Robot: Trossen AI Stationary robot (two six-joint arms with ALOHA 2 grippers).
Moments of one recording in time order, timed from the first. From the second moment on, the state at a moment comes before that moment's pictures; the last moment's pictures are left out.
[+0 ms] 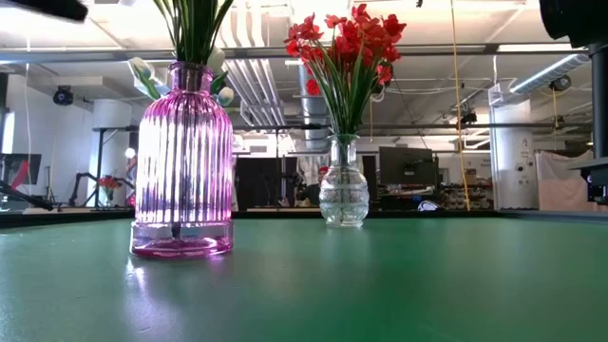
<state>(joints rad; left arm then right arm) -0.99 1.72 1.10 -0.50 -1.06 -0.69 0.58 2.09 1.07 1.57 0.55 -0.53</state>
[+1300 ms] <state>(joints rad) -0.88 1.66 0.90 -0.41 -1.12 -0.61 0.51 2.09 1.07 1.49 0.59 -0.33</state>
